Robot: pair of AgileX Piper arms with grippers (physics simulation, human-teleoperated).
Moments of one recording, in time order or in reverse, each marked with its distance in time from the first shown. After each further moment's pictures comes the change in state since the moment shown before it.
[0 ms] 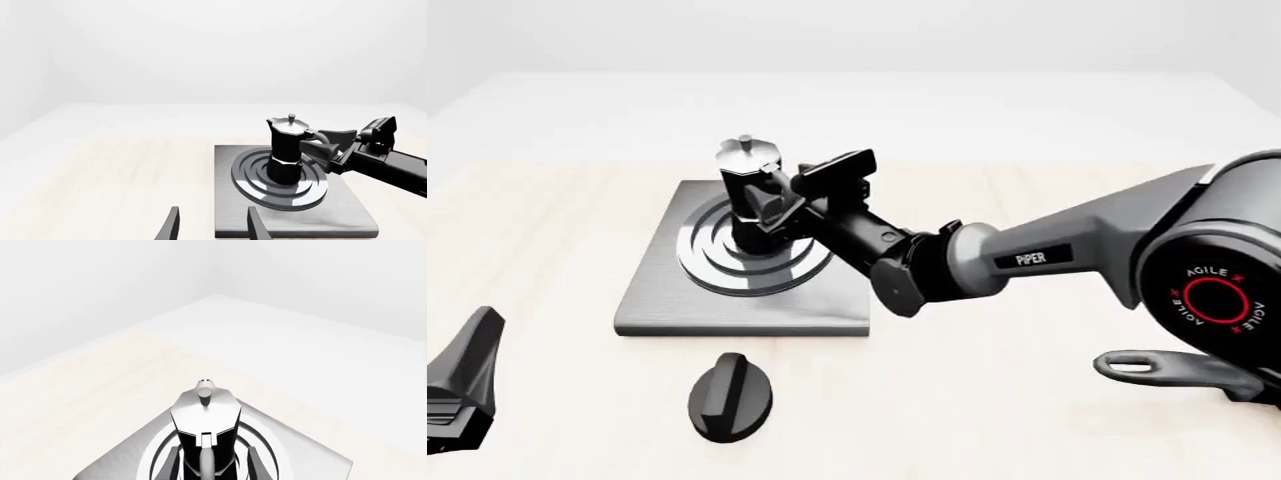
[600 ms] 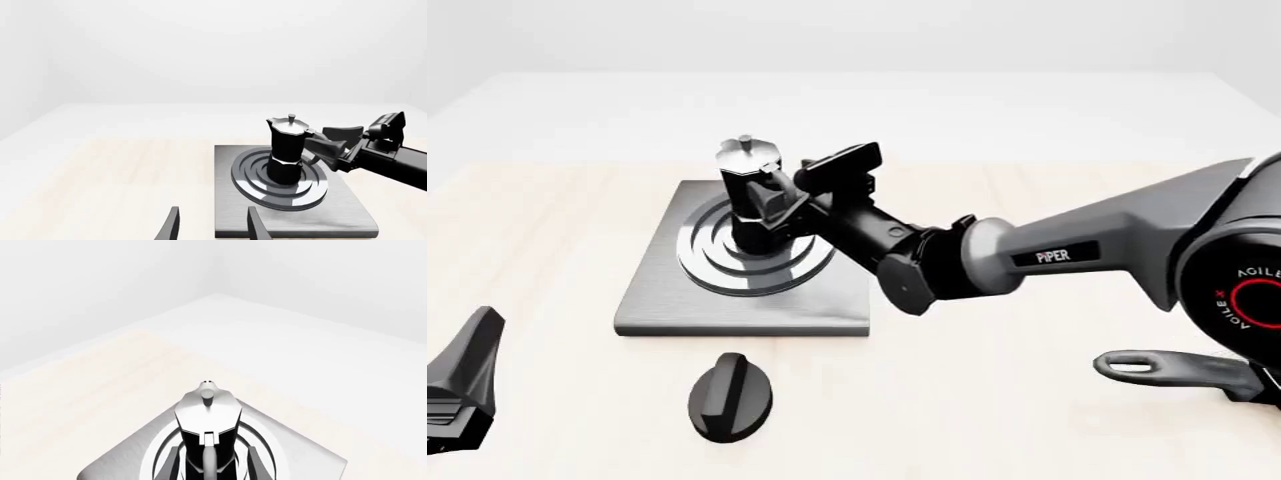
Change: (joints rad) left arm 0.000 0.000 0.000 0.000 0.000; right arm 0.003 -0.056 0.038 0.026 -0.014
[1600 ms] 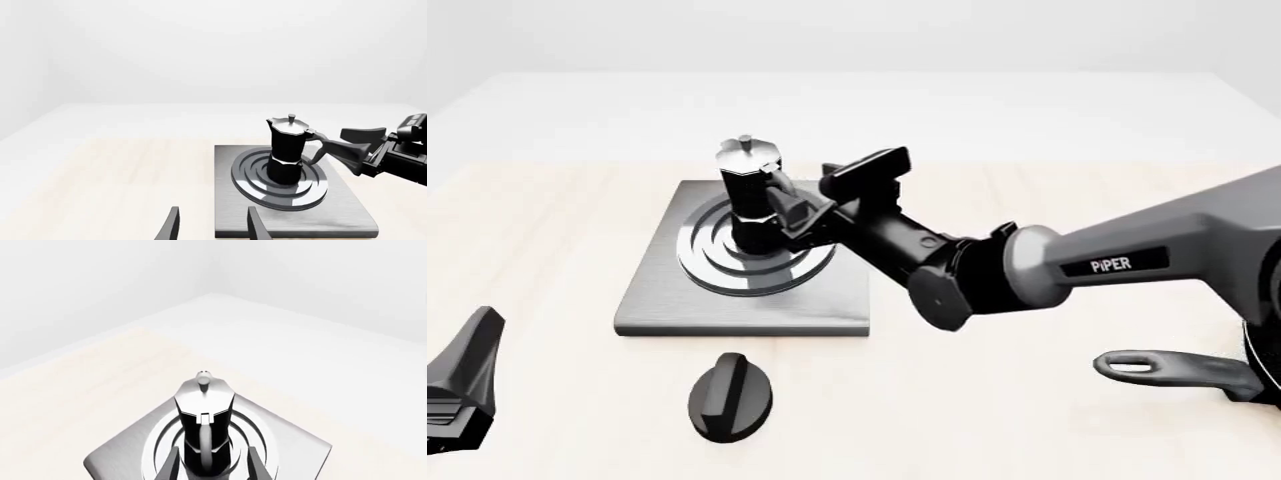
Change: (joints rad) left arm 0.000 0.000 0.000 0.000 0.000; right arm -0.009 -0.111 0.155 -0.042 -0.005
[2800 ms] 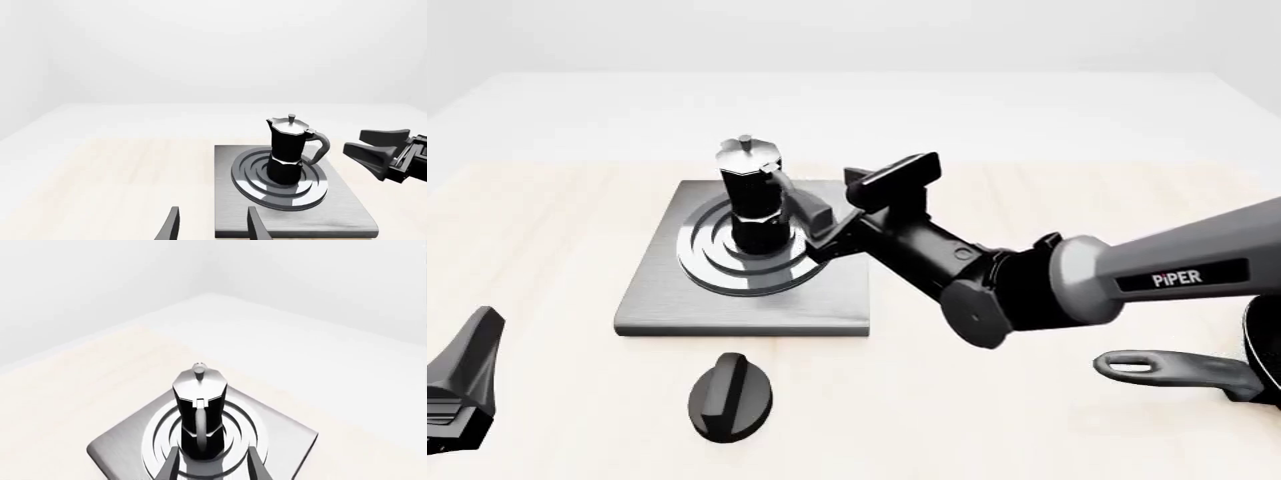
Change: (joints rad) left arm 0.000 0.000 0.000 0.000 0.000; right arm -0.012 -0.103 0.136 -0.032 -0.011
